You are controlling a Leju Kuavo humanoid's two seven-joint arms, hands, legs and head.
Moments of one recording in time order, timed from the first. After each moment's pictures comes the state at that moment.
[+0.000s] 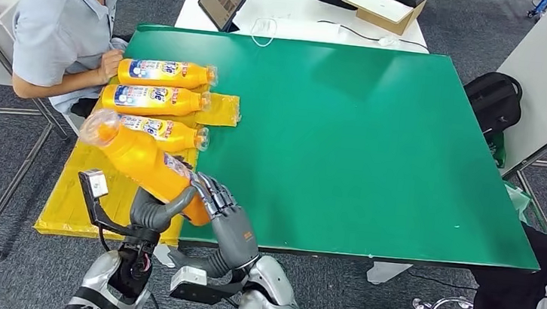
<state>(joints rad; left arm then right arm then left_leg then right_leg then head) -0.16 -0.14 -0.25 -1.26 0.43 0.02 -0.32 -0.35 0.31 0.65 -0.73 0.57 -0.69 -0.69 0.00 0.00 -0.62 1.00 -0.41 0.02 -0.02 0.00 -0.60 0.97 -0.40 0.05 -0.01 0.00</state>
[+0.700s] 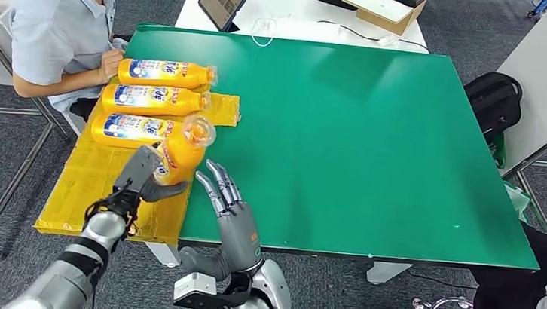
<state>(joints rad) -0.47 -0.02 -0.23 -0.85 -0.38 0.23 -0.35 -0.24 0.28 0.62 -1.04 0.48 -0.70 -0.70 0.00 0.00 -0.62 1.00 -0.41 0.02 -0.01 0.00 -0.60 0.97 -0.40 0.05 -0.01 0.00</state>
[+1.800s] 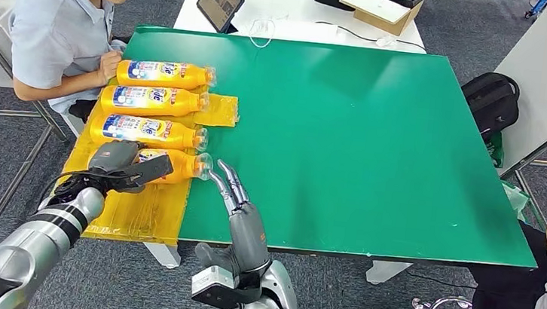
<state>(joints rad) -0.71 0.12 -0.33 -0.49 -0.98 0.17 -0.17 -0.25 0.22 0.69 -1.08 0.32 -0.66 -0.70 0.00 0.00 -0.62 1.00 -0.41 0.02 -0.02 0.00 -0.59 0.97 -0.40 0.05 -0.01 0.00</state>
